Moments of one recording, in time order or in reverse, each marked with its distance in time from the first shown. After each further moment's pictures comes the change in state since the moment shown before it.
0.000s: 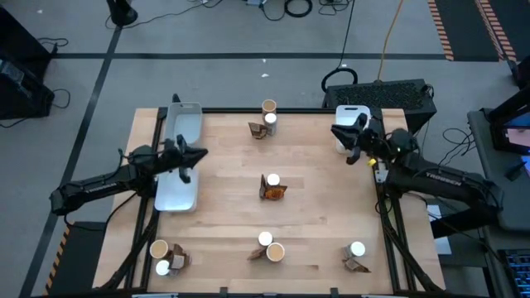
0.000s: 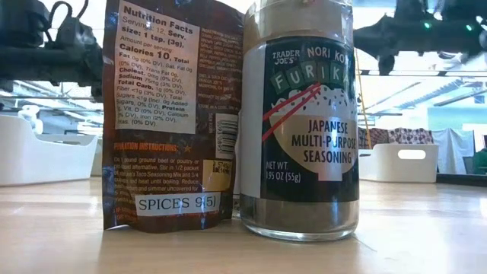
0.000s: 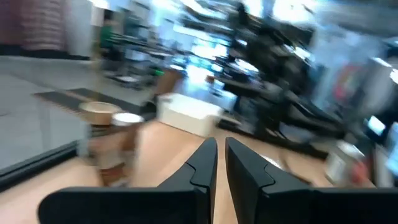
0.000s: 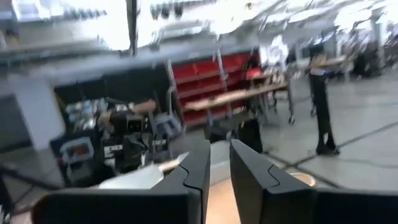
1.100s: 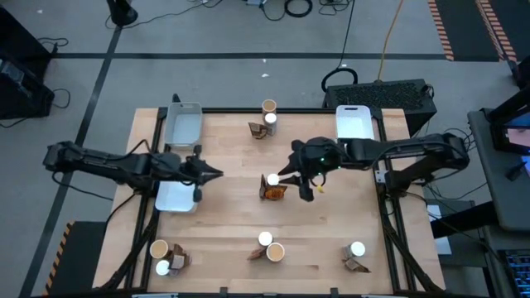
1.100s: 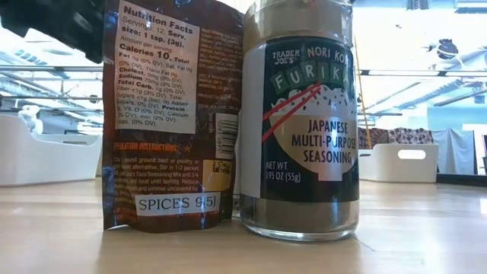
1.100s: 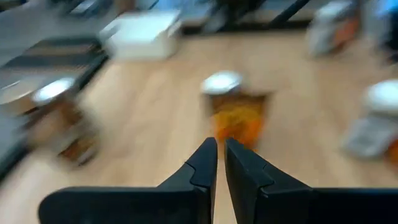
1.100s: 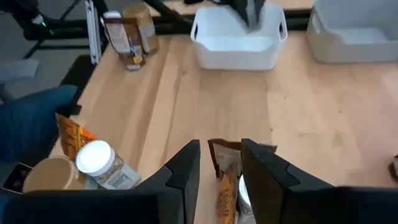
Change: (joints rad) left arm -0.458 0.549 0.440 -0.382 -0.400 0.239; right arm 0.492 0.801 0.803 -0.750 0.013 -0.200
